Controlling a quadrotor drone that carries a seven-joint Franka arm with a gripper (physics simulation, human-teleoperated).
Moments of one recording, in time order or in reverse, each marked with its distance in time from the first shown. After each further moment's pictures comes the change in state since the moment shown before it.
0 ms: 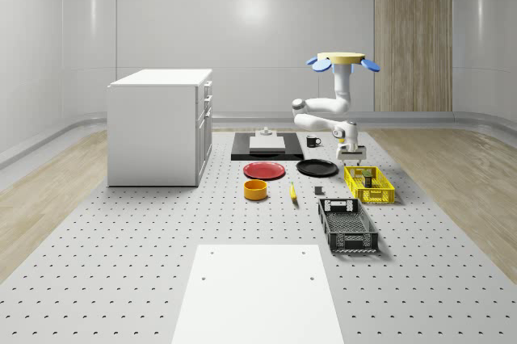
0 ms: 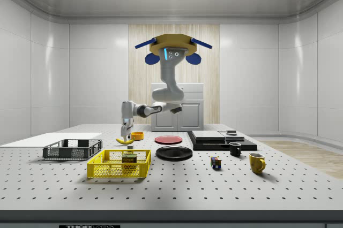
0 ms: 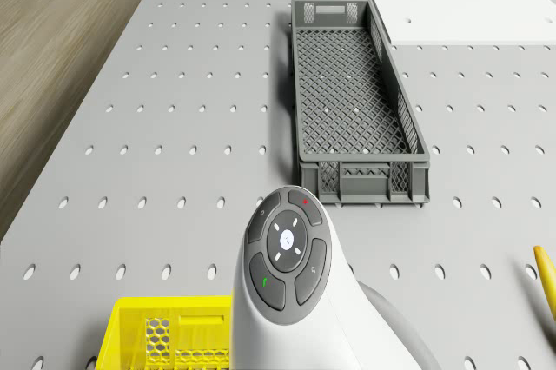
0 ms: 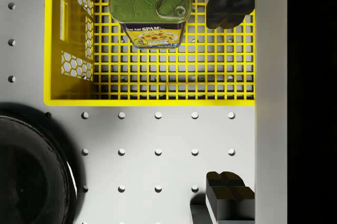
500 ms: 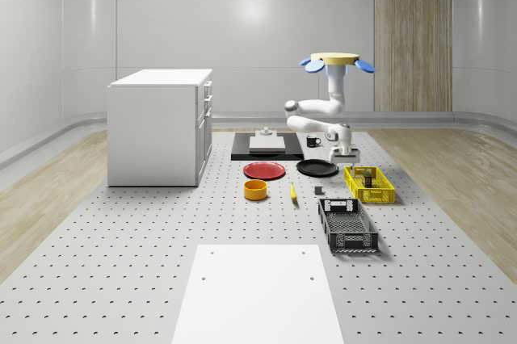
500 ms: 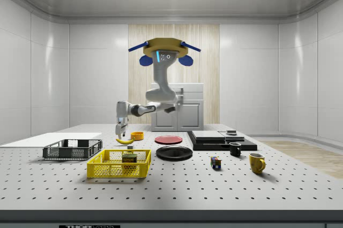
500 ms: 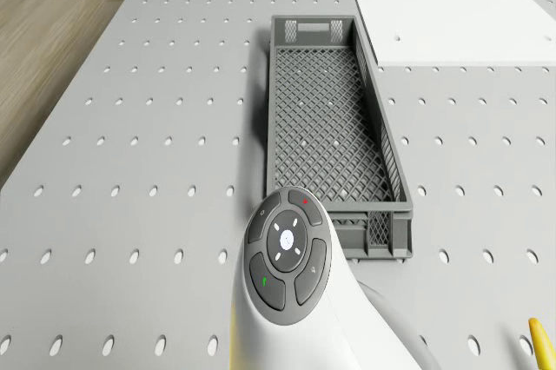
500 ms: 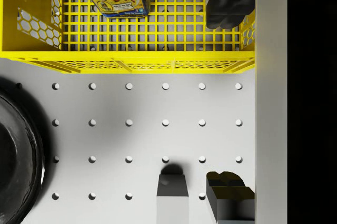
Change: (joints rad) arm 0.002 0.003 0.000 0.000 -0.001 -0.003 -0.001
